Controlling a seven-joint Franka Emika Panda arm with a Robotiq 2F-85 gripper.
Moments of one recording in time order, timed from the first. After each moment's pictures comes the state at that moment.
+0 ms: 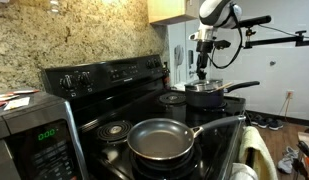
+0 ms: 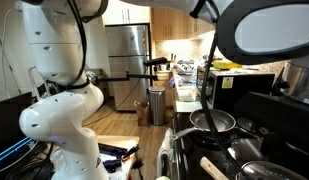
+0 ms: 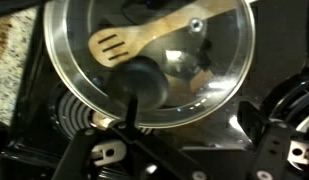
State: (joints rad) arm -0.16 0.00 -0.16 -2.07 0.21 2.16 -0.93
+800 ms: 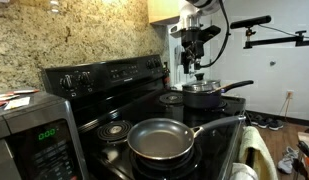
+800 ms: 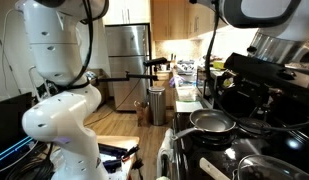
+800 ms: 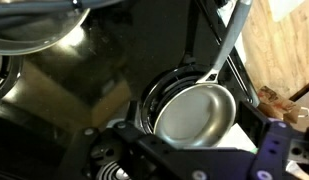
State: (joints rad) arm -0.04 0.01 -0.06 -1.91 0.29 1.74 -1.04
